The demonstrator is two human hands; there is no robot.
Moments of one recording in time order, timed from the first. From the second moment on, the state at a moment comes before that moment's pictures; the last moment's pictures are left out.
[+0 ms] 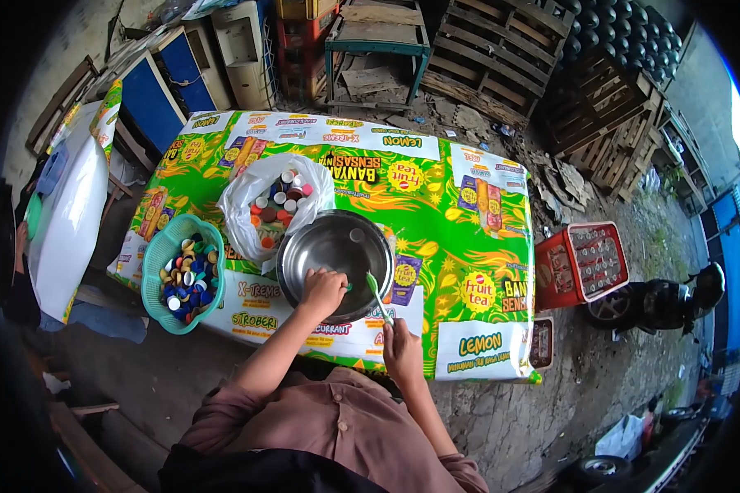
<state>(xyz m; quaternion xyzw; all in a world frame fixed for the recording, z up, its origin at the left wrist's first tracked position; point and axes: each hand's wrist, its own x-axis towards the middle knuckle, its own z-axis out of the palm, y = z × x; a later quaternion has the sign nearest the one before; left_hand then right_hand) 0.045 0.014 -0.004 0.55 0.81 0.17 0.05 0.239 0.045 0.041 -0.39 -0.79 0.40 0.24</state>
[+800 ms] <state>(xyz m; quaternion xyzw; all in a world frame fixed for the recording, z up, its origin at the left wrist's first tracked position) 0.038 -0.011 -0.001 0.10 0.41 0.71 0.56 0.194 0.062 0.038 -0.40 -0.80 0.41 0.19</state>
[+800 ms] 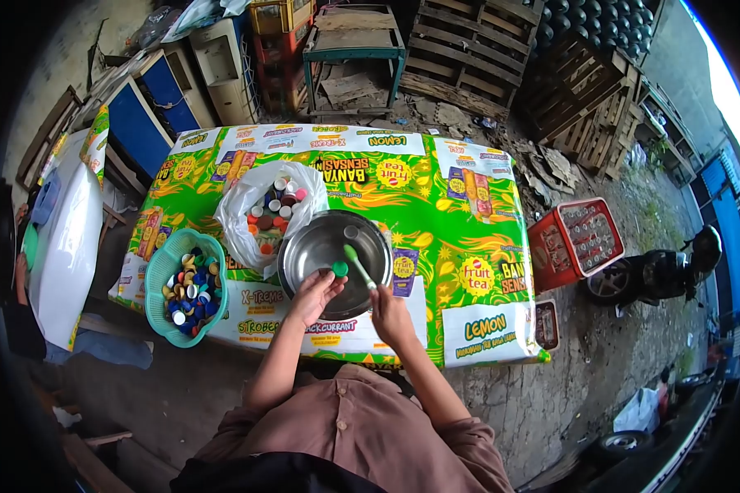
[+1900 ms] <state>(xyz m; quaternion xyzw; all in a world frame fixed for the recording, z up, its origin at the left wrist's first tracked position) 0.041 -0.014 0.013 0.14 0.39 0.74 0.53 0.198 0.041 0.040 -0.37 -0.83 0.36 0.19</state>
